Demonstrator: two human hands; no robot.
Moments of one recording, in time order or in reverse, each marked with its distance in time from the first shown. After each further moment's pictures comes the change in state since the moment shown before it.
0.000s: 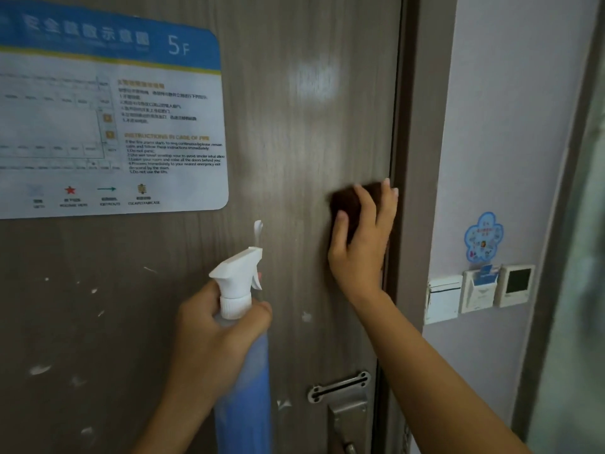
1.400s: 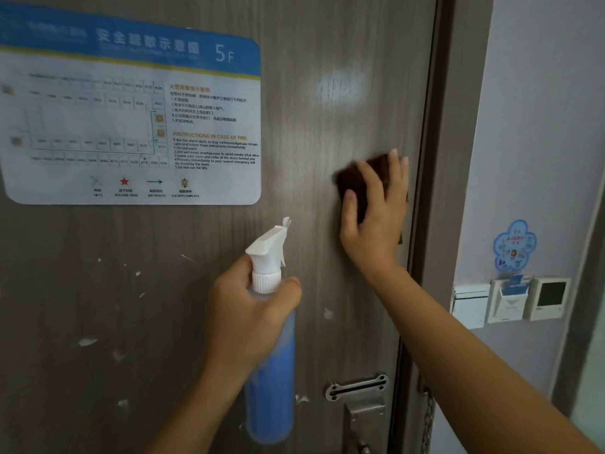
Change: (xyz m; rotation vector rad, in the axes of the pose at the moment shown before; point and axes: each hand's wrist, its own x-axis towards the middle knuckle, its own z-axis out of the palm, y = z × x) left_hand 0.006 0.011 0.004 0.054 0.055 0.153; right_hand 0.033 -0.017 0.014 -0.049 -0.014 -0.235
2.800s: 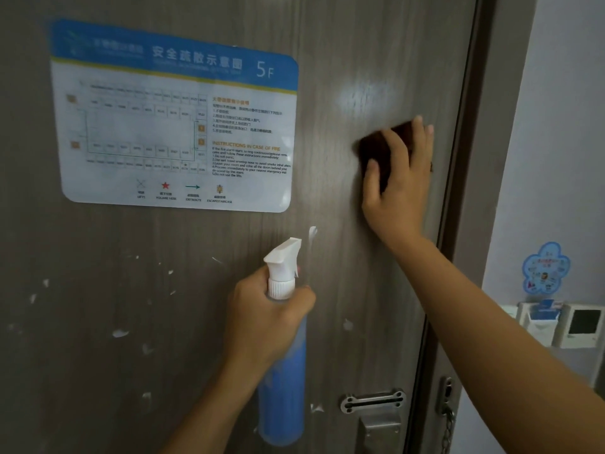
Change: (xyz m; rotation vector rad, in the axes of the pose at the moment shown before) left_hand 0.006 -0.016 -0.008 0.045 0.047 -0.045; right_hand 0.060 -0.028 0.001 -0.027 -0.034 -0.009
